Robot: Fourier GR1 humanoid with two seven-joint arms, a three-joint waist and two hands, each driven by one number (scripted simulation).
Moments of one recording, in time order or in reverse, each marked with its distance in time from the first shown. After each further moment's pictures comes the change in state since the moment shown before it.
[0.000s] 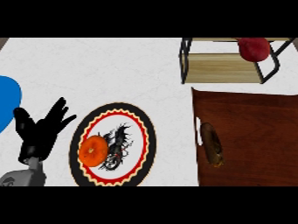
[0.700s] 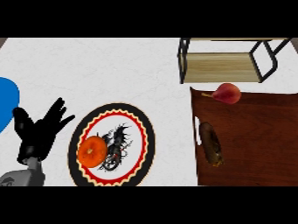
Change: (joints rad) left arm 0.000 0.002 0.010 0.006 -0.009 0.007 0.002; right arm 0.045 -0.261 -0.121 0.031 -0.058 -0.140 0.032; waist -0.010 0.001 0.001
